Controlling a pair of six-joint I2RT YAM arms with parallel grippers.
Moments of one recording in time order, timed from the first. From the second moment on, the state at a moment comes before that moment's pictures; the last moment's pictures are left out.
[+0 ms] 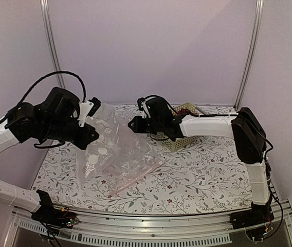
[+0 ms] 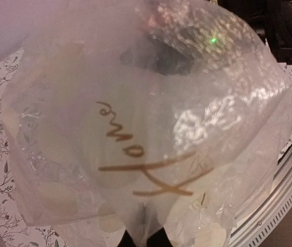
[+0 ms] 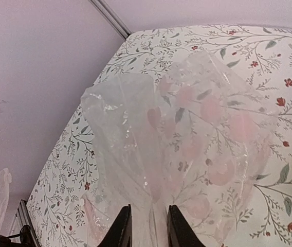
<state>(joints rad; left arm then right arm) -0.91 1.11 1.23 -0.93 -0.23 -0.29 0.88 2.12 1.61 0.03 -0.04 0.60</state>
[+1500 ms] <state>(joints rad) -0.97 1.64 1.16 -0.17 0.01 -0.78 0.93 1.10 0.84 -0.31 0.12 0.61</state>
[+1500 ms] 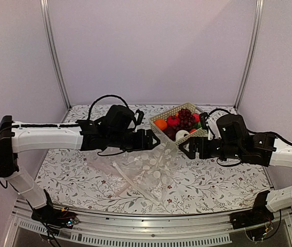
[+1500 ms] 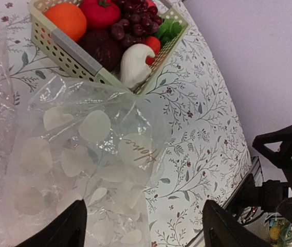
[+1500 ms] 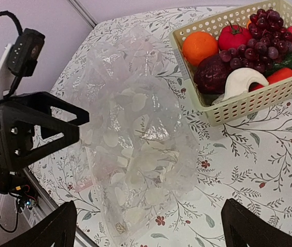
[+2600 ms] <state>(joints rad) -0.55 1.07 0.62 -0.20 0.26 -0.73 1.24 1.73 1.10 -0.47 0.30 0.79</state>
